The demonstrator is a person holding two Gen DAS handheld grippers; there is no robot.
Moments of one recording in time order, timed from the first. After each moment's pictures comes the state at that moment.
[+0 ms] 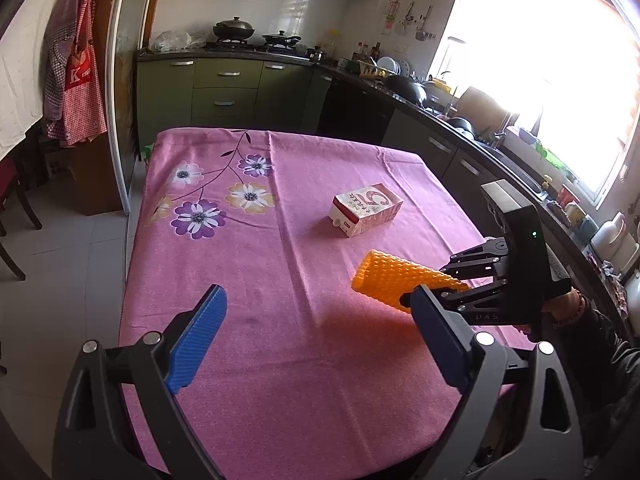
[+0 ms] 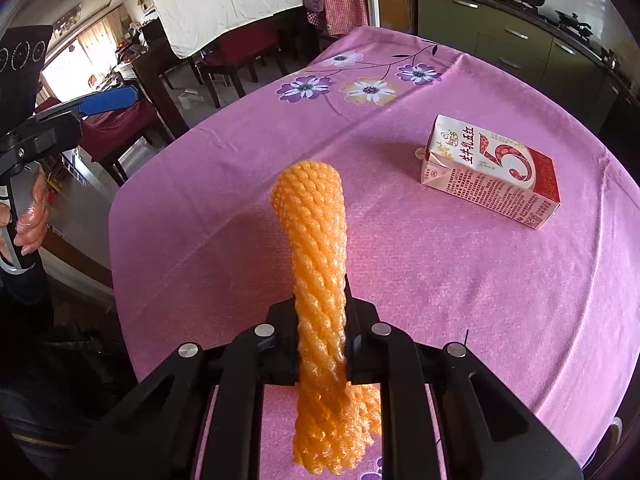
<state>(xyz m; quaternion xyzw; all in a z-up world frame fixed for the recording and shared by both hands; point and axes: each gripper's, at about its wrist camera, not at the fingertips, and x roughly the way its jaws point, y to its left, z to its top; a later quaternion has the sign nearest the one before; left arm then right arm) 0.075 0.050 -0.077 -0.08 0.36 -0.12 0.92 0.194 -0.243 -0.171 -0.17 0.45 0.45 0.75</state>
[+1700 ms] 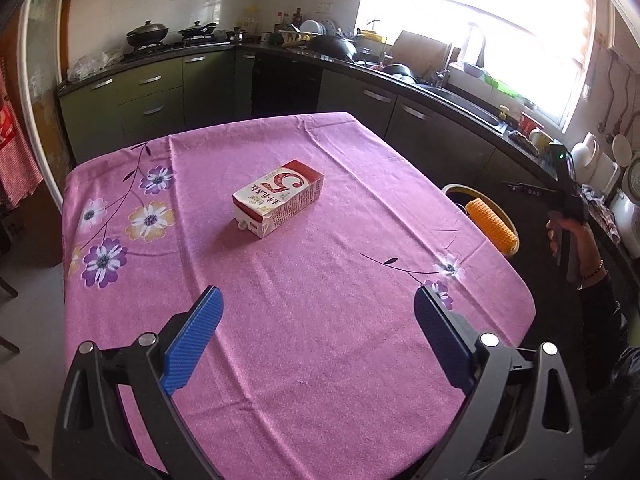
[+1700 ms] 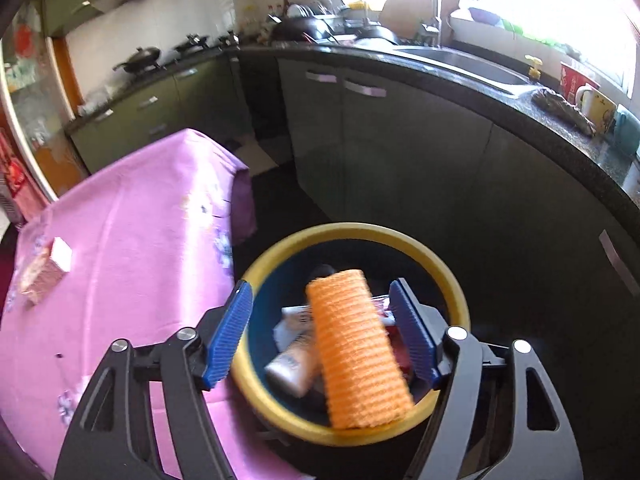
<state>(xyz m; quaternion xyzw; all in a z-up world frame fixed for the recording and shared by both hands) 0.120 -0.043 -0.083 0.03 0.38 -0.23 0.89 0.184 -0.608 -0.148 0.09 0.38 -0.06 0.92</state>
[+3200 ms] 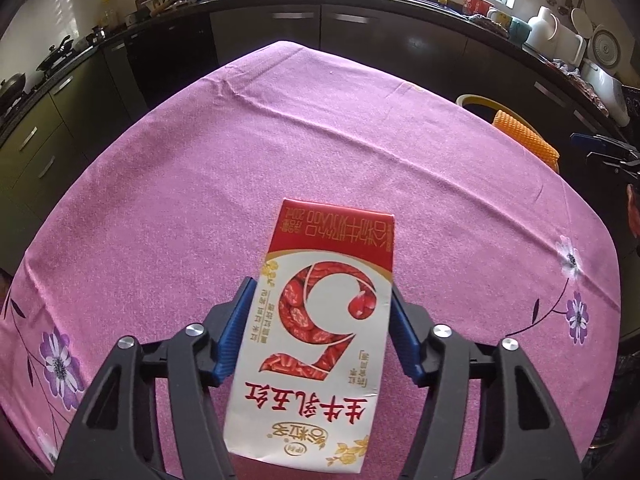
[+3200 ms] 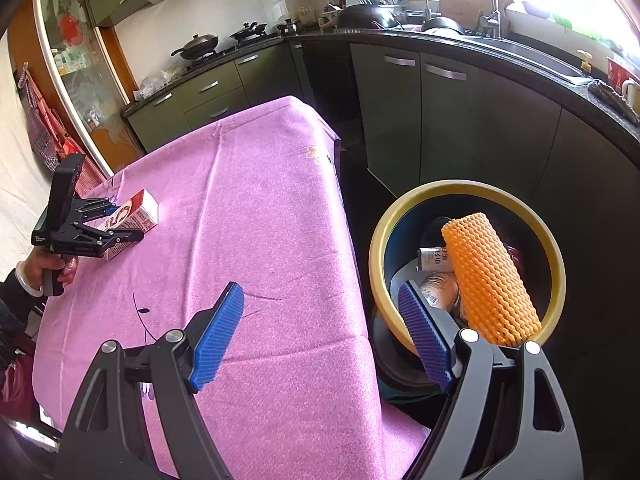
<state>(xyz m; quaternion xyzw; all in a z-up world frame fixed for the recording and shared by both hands) 0.336 -0.115 -0.171 0.21 0.44 -0.38 0.79 0.158 -0.514 -0.156 0.11 0.40 0.03 0.91</state>
